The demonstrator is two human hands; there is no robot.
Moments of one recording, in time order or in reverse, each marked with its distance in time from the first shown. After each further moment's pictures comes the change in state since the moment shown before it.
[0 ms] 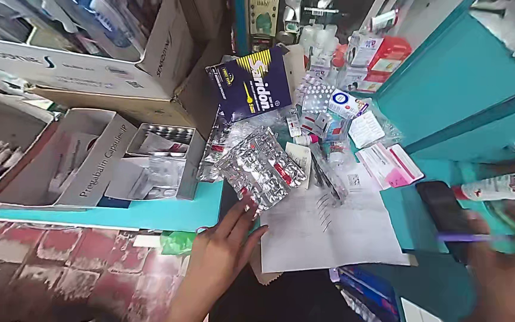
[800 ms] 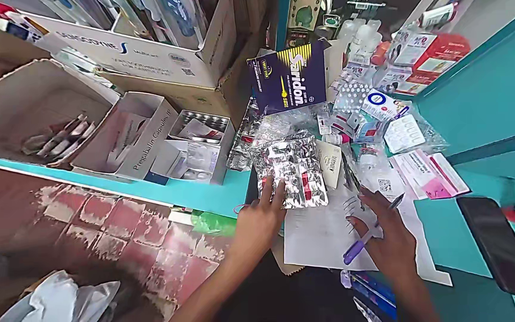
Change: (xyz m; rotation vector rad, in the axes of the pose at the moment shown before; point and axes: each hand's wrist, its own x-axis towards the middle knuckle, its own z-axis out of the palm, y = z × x) left_hand 0.010 0.006 0.040 0.207 -0.095 -0.143; right_hand -0.038 -0.114 0.111 0.437 -0.229 -0.350
